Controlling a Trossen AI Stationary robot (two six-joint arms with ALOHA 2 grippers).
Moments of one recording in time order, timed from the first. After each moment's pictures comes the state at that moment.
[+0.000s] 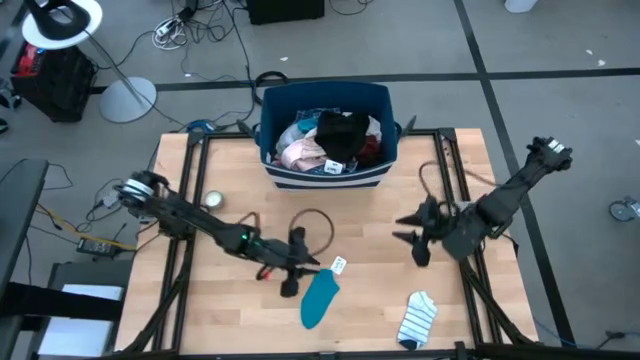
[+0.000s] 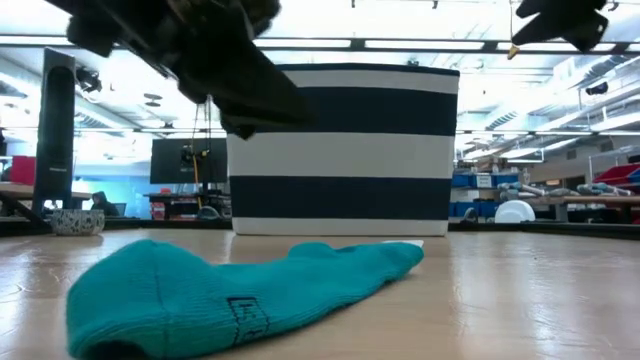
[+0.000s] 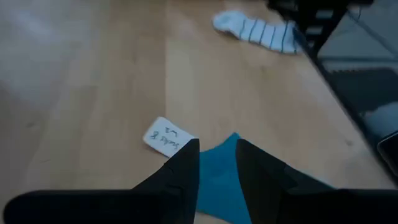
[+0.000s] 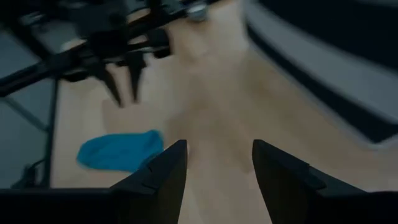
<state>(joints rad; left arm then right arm) -0.36 1.63 0.79 0.34 -0.16 -0.24 0.68 0.92 0.83 -0.69 0.77 0.89</state>
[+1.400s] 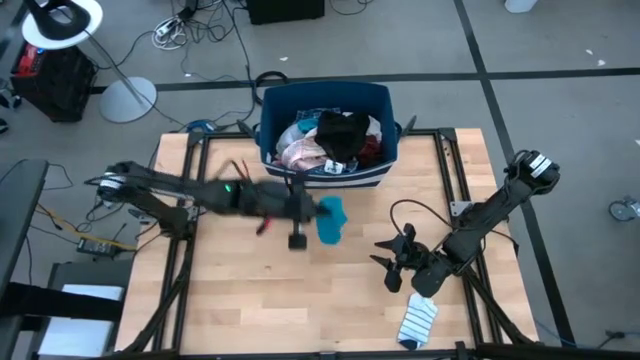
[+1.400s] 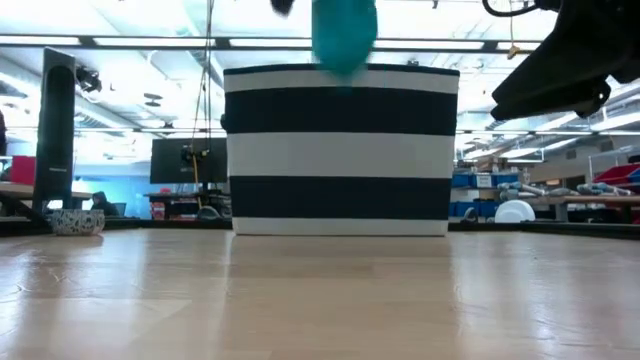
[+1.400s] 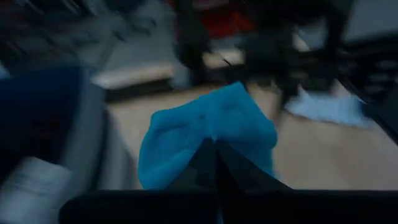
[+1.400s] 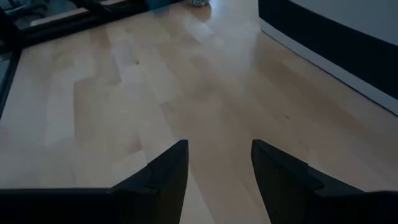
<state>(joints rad) -0.15 1.45 1.21 -0.15 -0.20 0.12 0.74 1.36 0.66 -0.15 0.92 0.90</state>
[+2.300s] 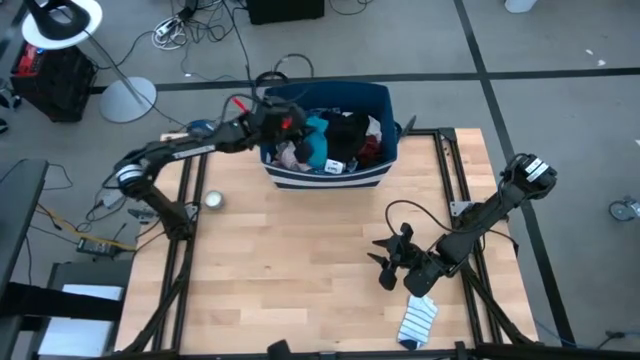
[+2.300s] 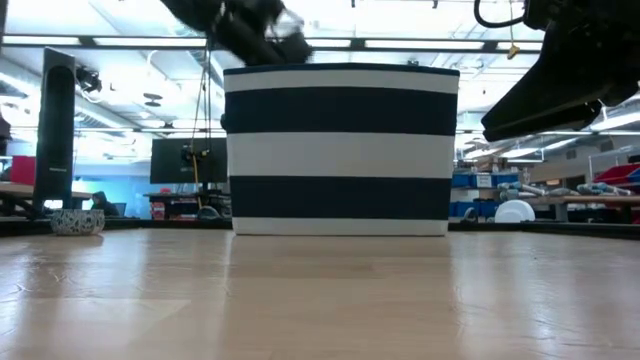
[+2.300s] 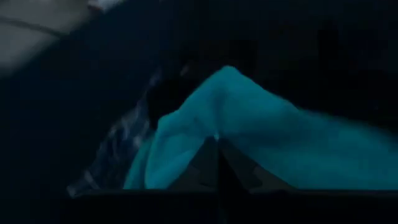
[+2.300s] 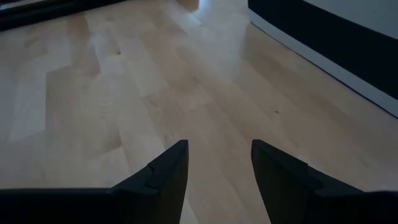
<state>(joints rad) 0.50 1.55 1.28 -0.19 -0.01 0.10 0.71 1.42 0.66 -0.14 0.91 0.90</state>
